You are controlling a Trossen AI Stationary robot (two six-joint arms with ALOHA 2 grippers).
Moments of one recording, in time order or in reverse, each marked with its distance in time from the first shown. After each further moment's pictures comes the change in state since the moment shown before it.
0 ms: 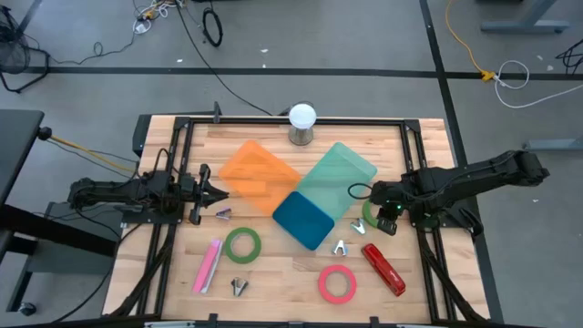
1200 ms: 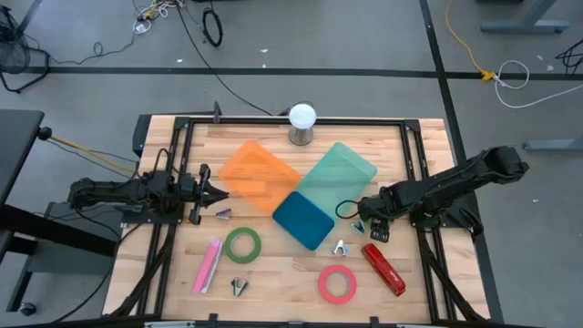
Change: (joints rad) left arm 0.000 0.000 0.000 0.000 0.000 0.000; right arm 0.093 0.324 0.000 0.095 0.122 -0.028
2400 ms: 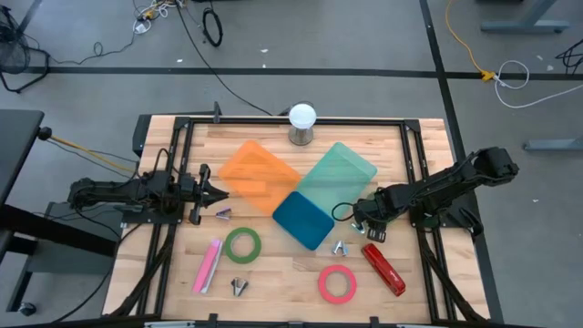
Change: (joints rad) left arm 0.000 0.000 0.000 0.000 0.000 0.000; right arm -0.001 0.112 0.001 0.038 0.015 -0.018
